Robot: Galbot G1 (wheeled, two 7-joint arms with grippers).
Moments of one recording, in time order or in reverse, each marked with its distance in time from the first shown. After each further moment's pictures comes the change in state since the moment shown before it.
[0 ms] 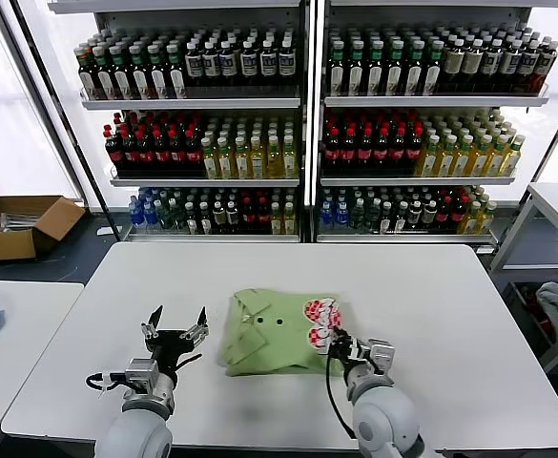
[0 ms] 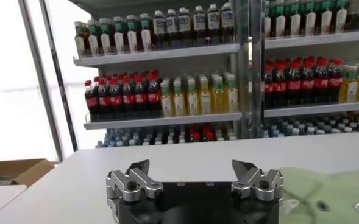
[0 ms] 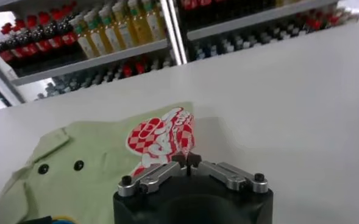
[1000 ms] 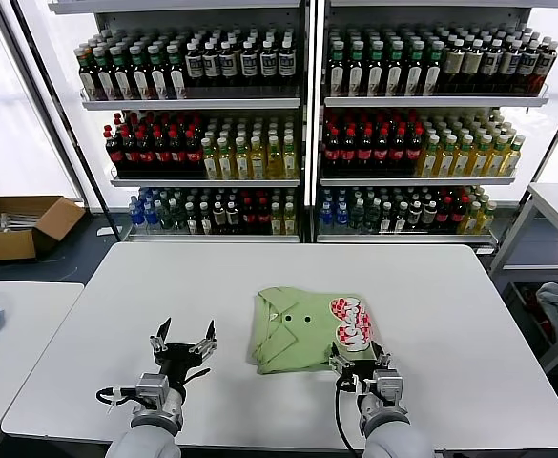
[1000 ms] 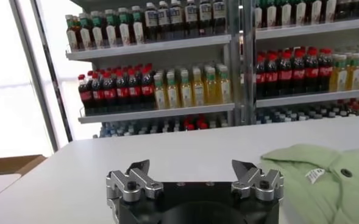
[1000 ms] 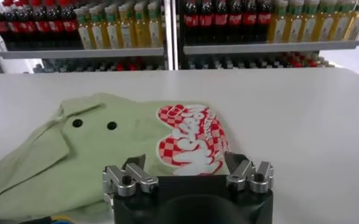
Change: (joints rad) left arm 0.058 -0.027 0.027 -0.008 0.057 -0.017 0.006; right arm -0.163 -0.005 0.014 0.082 -0.264 0.015 -0.096
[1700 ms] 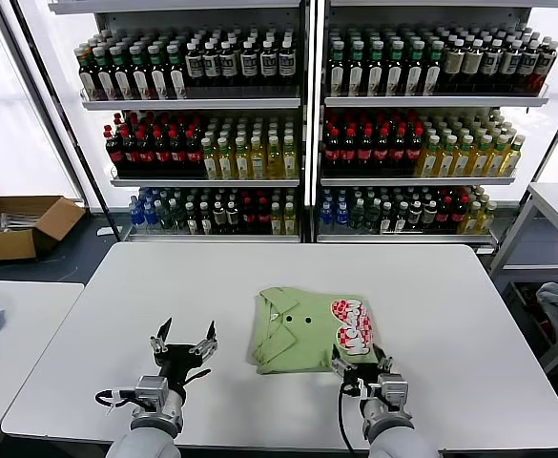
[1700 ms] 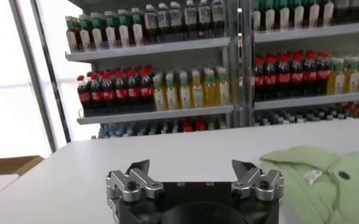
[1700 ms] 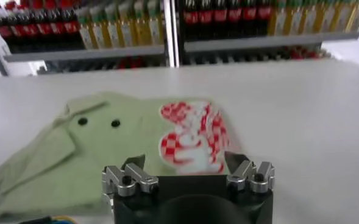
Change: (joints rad) left arm 0.013 -0.008 -0.007 -0.009 -0.001 -0.024 0.010; right arm -0.030 -0.010 0.025 0.042 -0.030 0.032 -0.020
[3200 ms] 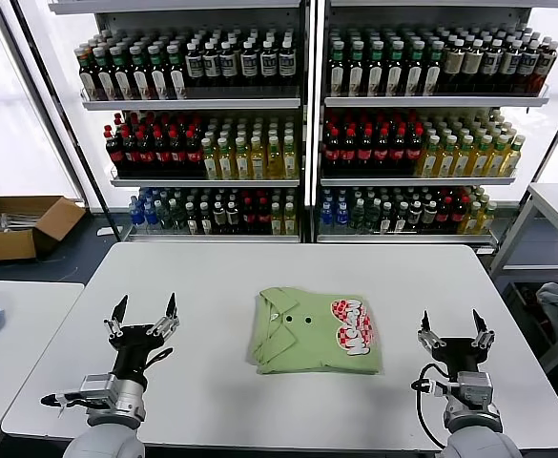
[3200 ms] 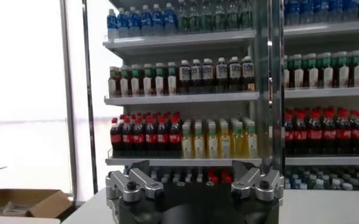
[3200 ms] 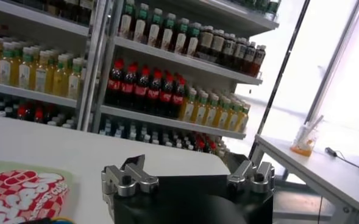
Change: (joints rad) left arm 0.020 -0.005 -0.162 -0.072 -0.063 -0.124 0.036; right arm -0.113 -0.091 0.310 0.059 -0.237 0.135 -0.060
